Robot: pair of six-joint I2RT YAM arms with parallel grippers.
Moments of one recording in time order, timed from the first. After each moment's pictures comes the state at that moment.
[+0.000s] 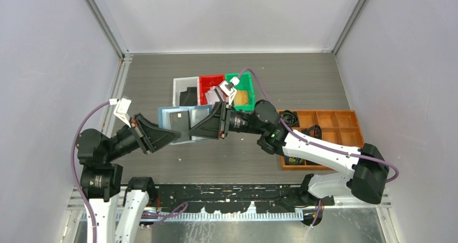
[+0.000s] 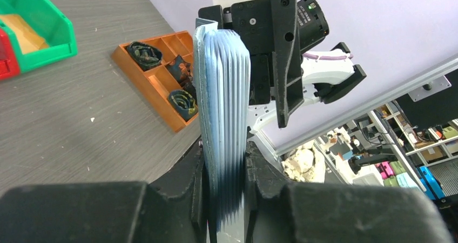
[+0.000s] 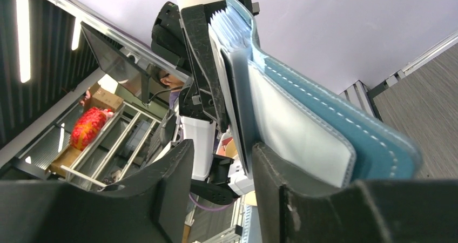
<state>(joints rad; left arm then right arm) 0.00 0.42 0.87 -0.35 1.07 -0.88 1.01 1.26 0.91 0.65 -0.52 1.15</state>
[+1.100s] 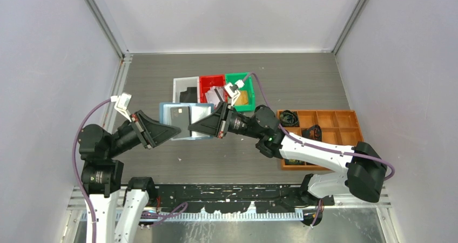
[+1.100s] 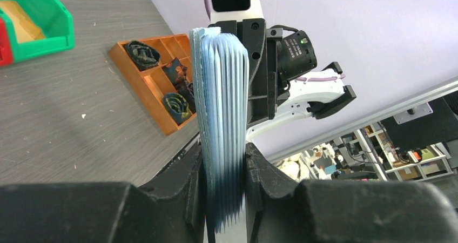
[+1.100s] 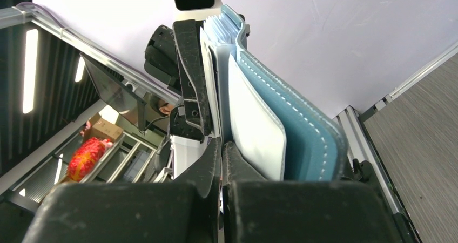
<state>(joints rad) 0.00 0.45 0.88 -0.34 1.02 -0.95 1.02 1.28 0.83 0.80 -0.38 1.17</state>
